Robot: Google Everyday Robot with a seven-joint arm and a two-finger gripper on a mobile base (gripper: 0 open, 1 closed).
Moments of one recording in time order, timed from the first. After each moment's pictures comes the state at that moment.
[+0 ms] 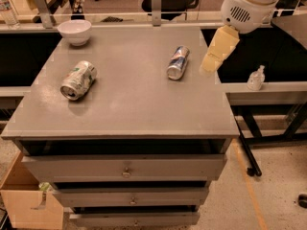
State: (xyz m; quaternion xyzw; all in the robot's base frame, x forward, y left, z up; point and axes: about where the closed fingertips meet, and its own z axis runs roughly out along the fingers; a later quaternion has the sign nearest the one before) arm 0.566 -0.169 0.982 -0.45 0.87 -0.05 0.19
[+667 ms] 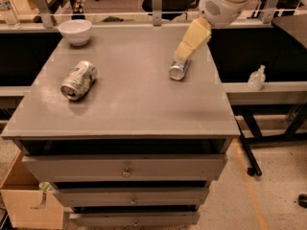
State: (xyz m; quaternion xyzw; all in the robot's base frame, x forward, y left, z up) arm 0.611 -0.134 0.973 -0.38 0.90 -0.01 0.21
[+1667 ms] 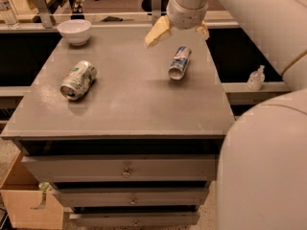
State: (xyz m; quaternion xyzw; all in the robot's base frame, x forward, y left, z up) arm 0.699 -0.084 0.928 -0.14 0.97 0.03 0.19
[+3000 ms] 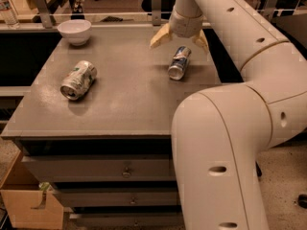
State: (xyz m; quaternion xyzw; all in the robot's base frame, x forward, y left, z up) arm 0.747 -0.095 0.871 0.02 0.99 0.05 0.11
